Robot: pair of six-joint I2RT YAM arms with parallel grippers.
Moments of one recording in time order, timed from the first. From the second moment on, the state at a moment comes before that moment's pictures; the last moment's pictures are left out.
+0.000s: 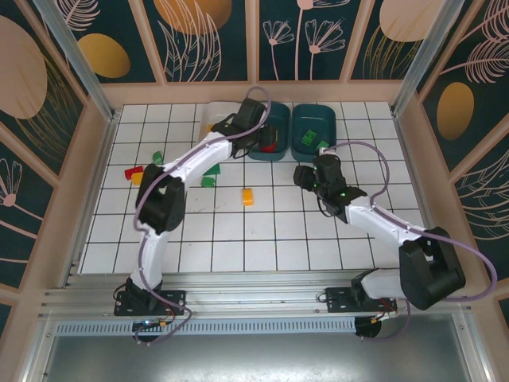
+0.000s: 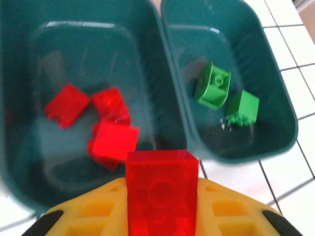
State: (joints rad) left arm -0.61 2.23 2.00 -0.49 0.06 -0.44; right arm 0.47 1.29 0.72 -0.05 0.15 0.53
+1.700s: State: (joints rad) left arm -0.32 0.88 0.59 -0.42 -0.26 -0.81; right arm 0.90 2.00 1.20 -0.16 0.26 0.56
